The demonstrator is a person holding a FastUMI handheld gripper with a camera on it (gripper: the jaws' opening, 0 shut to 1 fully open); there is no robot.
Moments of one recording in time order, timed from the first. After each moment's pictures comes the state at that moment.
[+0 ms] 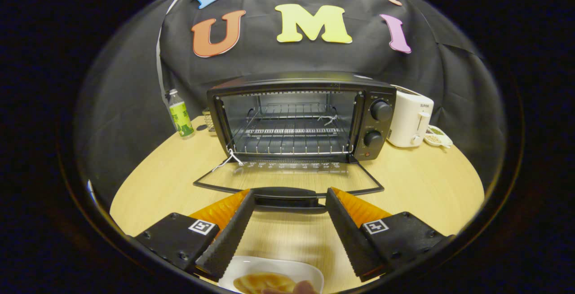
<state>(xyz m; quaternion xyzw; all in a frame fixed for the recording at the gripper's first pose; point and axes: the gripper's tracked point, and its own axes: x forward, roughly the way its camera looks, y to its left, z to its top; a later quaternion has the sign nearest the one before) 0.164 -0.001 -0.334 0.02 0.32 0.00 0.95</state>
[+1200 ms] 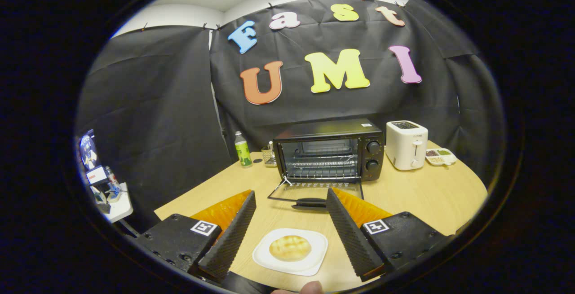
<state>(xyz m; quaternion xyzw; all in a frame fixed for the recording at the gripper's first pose) 0.007 -0.002 -0.211 0.06 0.16 0.15 0.97</state>
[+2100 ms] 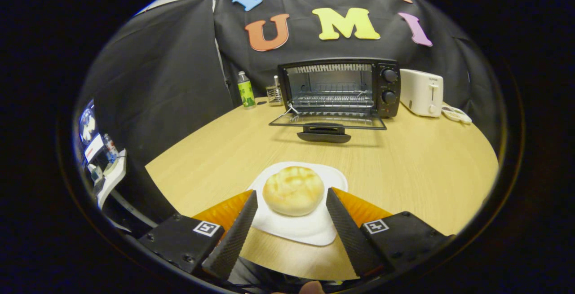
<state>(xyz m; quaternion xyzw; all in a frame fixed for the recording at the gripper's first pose) -0.015 0.020 -0.366 0.03 0.31 0.17 0.94</state>
